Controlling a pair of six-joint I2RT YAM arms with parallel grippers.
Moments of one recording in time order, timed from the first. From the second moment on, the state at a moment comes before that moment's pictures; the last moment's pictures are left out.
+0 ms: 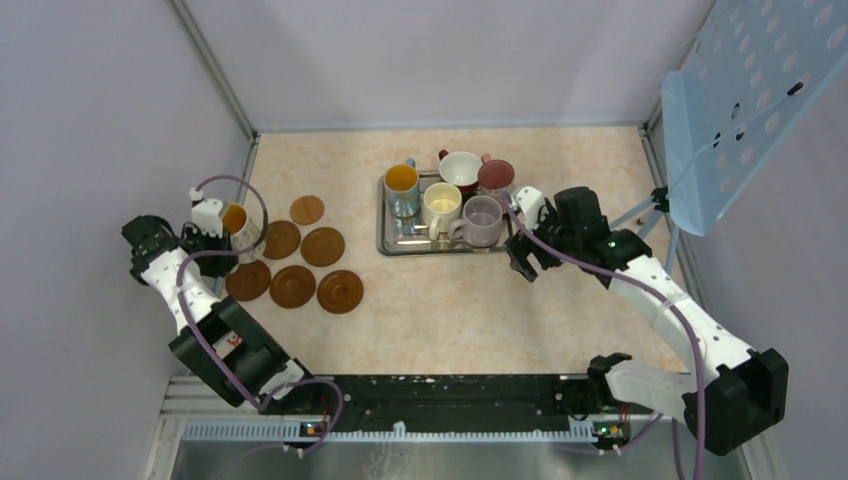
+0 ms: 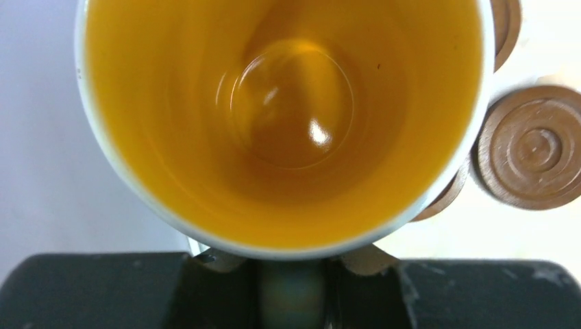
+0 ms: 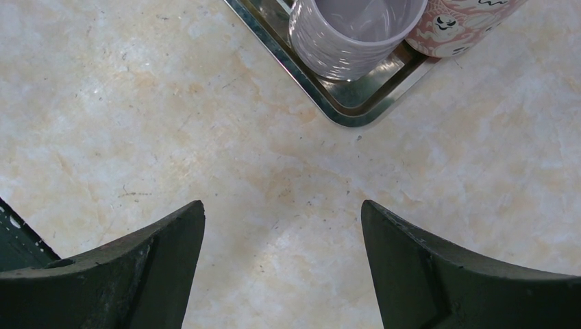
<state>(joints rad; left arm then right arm) 0.79 1.33 1.07 -0.76 0.63 0.83 0.44 1.08 0.93 -0.61 -0.24 -0.36</state>
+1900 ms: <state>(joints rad) 1.03 1.51 0.90 -0.64 0.76 1.24 0.44 1.22 1.04 -0.65 -0.25 -0.37</state>
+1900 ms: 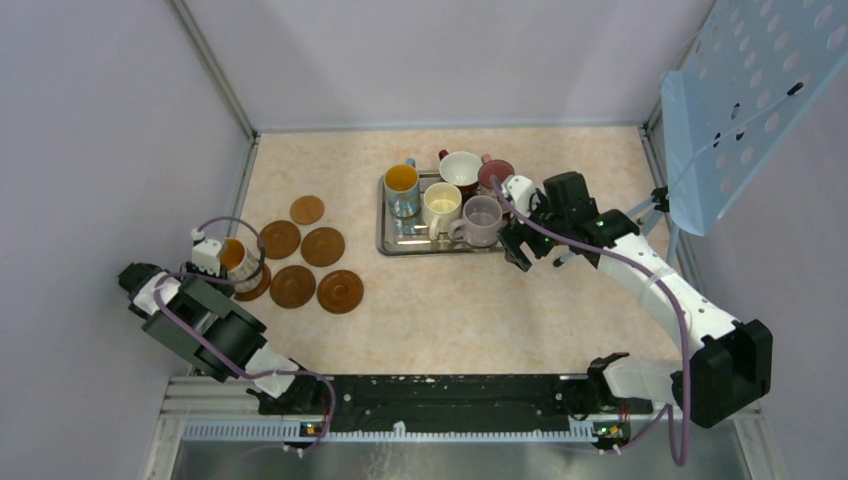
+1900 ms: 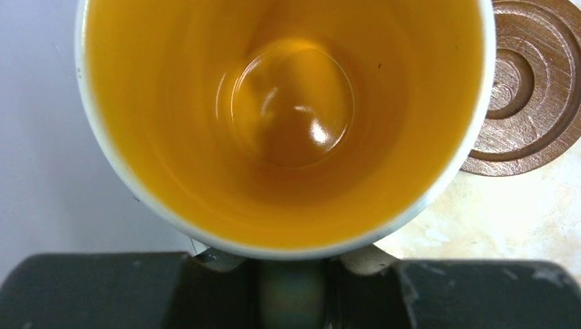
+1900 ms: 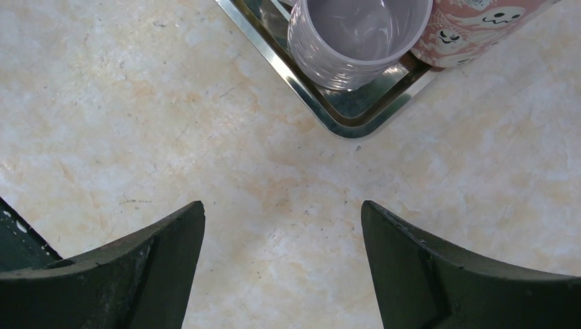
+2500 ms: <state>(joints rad) 1.03 1.51 0.90 -0.66 0.74 1.32 0.45 1.23 1.05 -0.65 -0.25 -0.37</state>
